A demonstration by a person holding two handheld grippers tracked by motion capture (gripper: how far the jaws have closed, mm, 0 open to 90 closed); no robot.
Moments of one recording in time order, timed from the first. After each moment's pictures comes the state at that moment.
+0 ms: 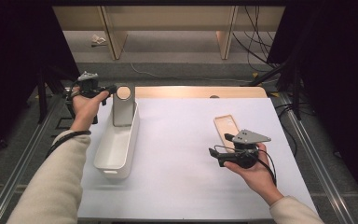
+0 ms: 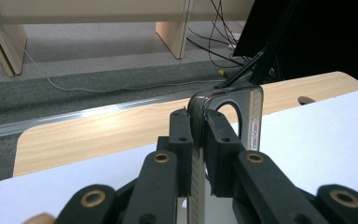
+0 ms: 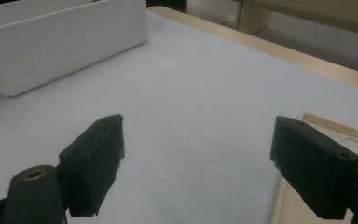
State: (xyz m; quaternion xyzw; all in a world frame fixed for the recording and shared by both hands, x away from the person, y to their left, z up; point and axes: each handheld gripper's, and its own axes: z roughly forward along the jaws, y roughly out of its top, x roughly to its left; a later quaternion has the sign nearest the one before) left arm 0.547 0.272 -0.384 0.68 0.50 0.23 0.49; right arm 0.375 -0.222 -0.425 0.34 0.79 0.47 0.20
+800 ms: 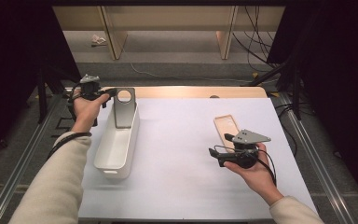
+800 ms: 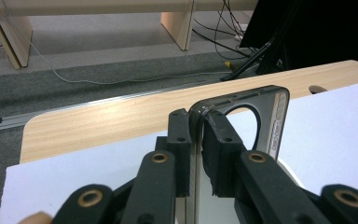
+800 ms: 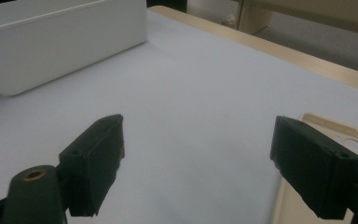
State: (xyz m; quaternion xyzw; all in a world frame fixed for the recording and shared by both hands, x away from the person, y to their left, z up) left arm 0.548 0.272 -0.394 0.68 0.51 0.23 0.47; right arm 0.375 -0.222 -0.425 0.34 0.79 0.47 0.20
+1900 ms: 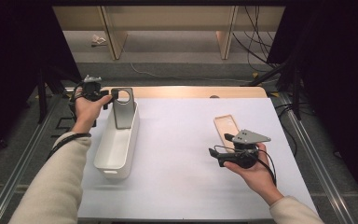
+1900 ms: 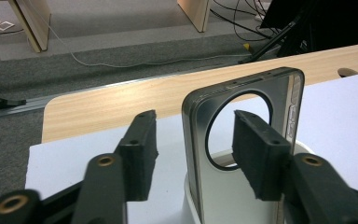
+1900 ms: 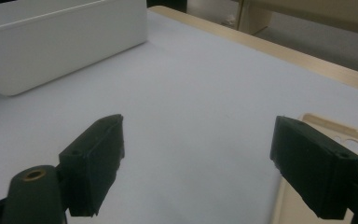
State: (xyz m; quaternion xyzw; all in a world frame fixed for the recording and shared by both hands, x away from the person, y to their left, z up) left arm 0.551 0.269 -0.396 0.69 0.53 0.24 0.42; right arm 0.375 -0.222 -0.425 0.34 0.79 0.47 0.20
